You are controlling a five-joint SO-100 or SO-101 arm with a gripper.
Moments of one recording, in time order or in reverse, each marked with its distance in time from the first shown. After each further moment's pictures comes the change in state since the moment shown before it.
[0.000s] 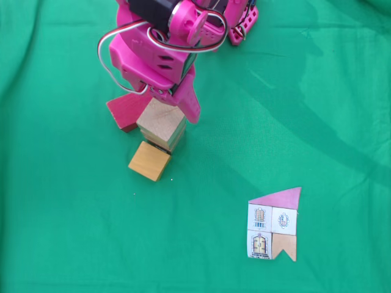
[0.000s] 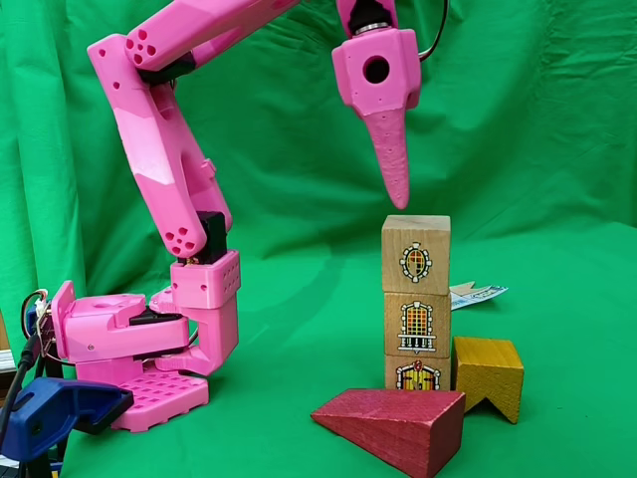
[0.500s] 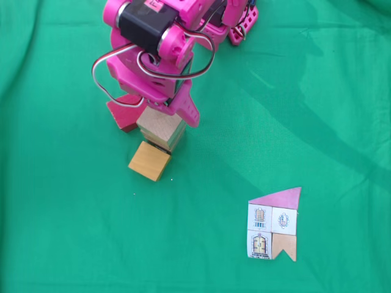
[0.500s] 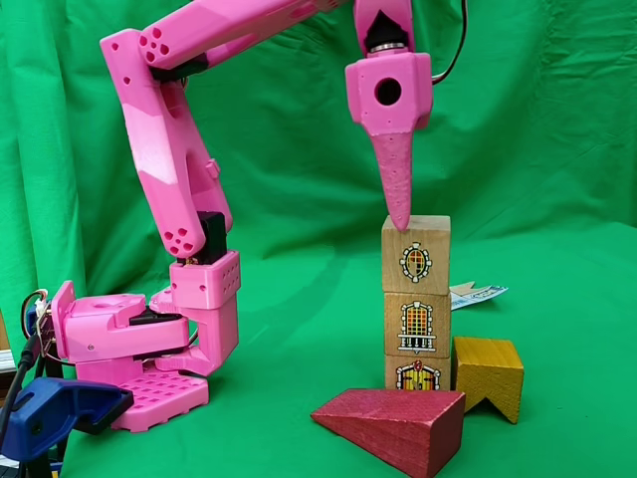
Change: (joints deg) arm 0.1 -5.8 0.2 0.0 0.0
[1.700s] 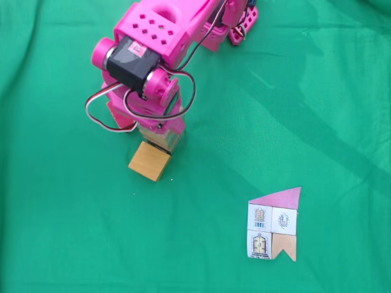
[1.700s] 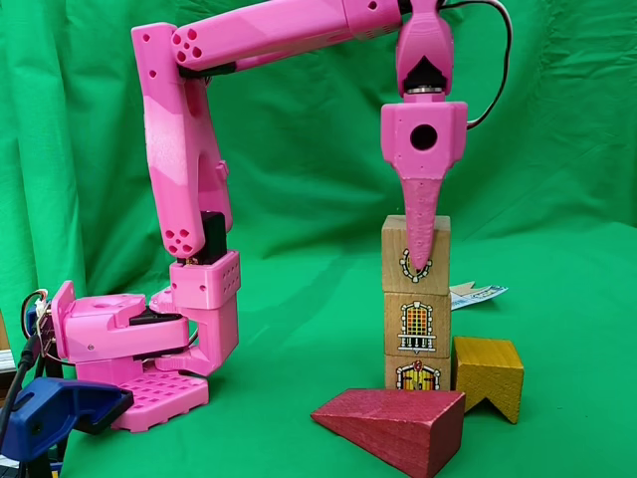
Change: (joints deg) arm -0.4 -9.1 0.0 -4.9 -0.3
